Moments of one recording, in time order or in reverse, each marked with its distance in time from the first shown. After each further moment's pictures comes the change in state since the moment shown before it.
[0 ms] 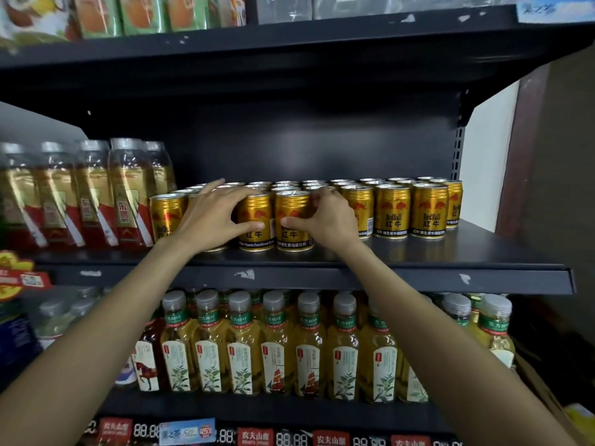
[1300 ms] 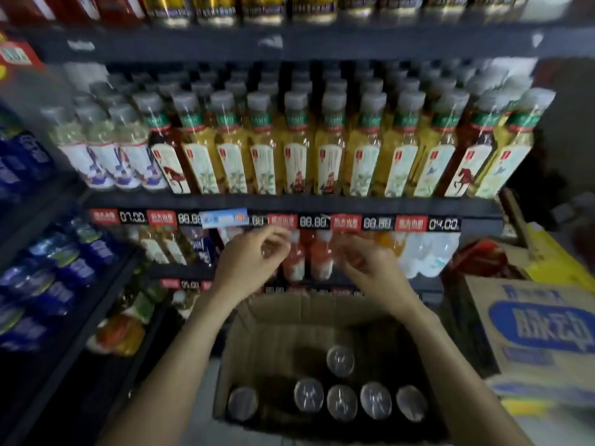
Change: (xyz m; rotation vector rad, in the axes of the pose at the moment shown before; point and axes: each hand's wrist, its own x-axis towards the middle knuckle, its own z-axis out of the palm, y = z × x) left_hand -0.312 0.073 0.097 -0.617 -0.394 -0.386; right_hand -0.346 0.072 0.052 0.197 -0.427 0.082
